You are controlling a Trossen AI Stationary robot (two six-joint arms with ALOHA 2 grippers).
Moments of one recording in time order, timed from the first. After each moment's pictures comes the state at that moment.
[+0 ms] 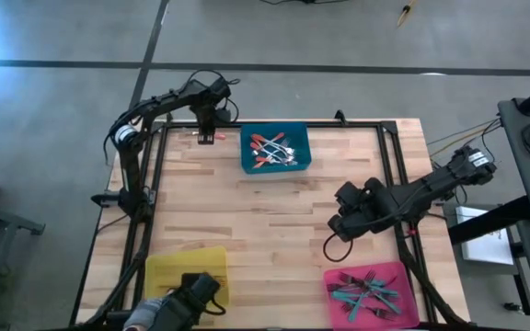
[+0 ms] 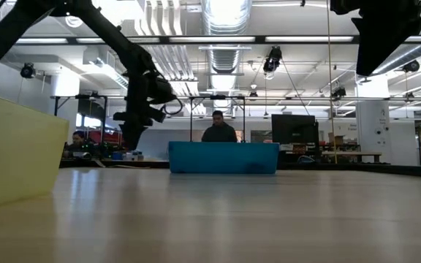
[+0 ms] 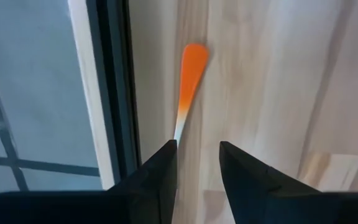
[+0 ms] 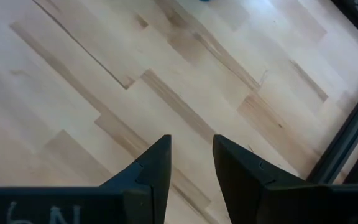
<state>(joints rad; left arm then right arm) 0.89 1.97 1.53 -1.05 -0.13 0.88 0.41 1.39 1.21 -1.35 0.45 1.18</state>
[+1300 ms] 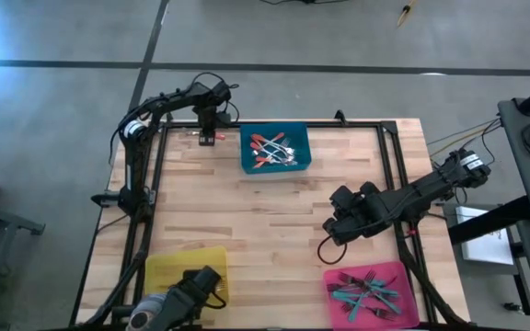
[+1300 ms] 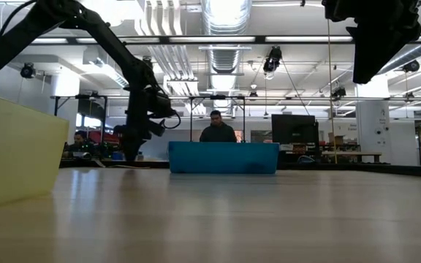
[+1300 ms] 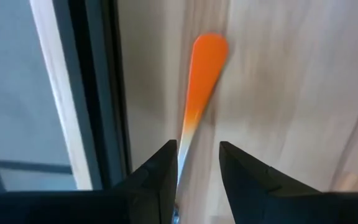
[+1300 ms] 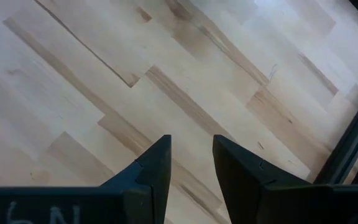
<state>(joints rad) 0.93 2.08 1.54 -1.01 -0.12 0.90 0.41 1.46 1.21 -1.32 0.44 1.21</state>
